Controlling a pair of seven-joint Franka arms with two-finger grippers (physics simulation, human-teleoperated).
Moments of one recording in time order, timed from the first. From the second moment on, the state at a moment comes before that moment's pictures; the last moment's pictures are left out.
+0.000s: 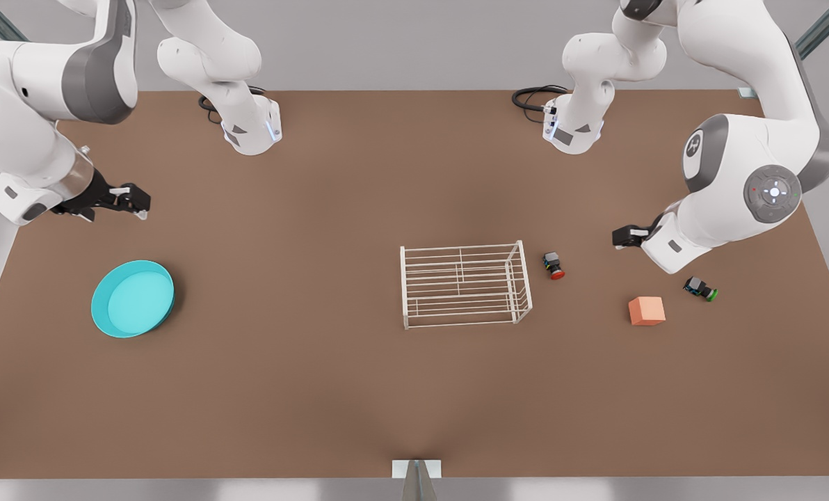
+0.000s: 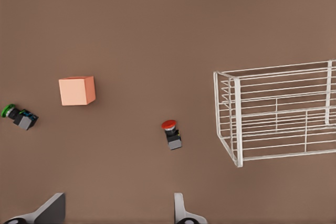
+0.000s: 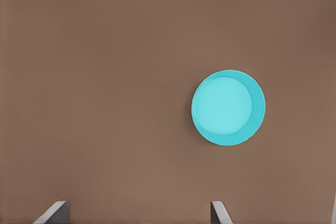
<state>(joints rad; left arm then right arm) -0.09 0.20 -0.05 -1.44 -0.01 1.44 -0.09 0.02 0.01 0.01 -1.51 -0.10 1.45 -0.06</state>
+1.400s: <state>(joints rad) -0.08 0.20 -0.04 -1.47 -0.01 1.46 -0.16 -0.53 0.72 -0.04 -1.58 0.17 2.05 -0.68</state>
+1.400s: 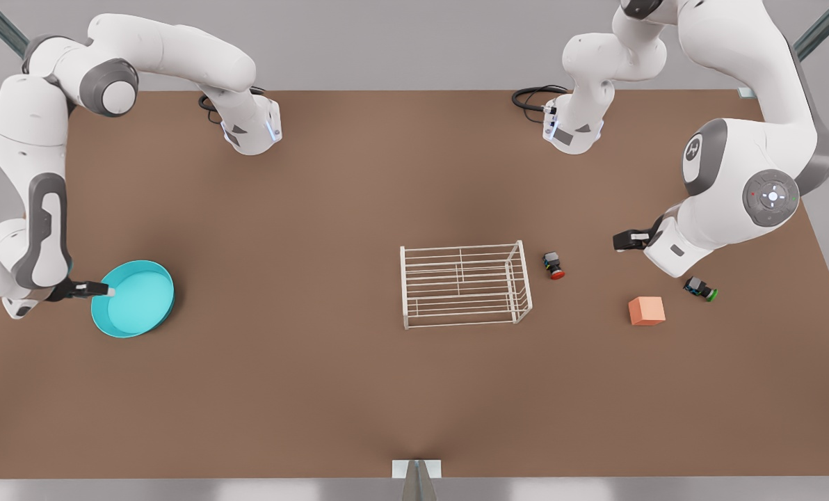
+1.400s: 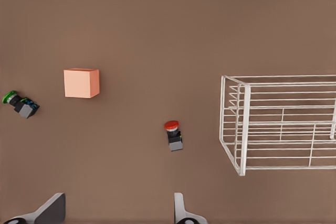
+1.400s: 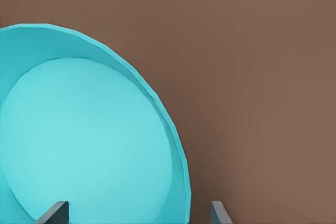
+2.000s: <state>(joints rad) -0.08 0.21 -0.05 -1.46 0.00 1.46 -0.17 -0.54 0.78 -0.04 -1.56 0.22 2.08 -0.75</state>
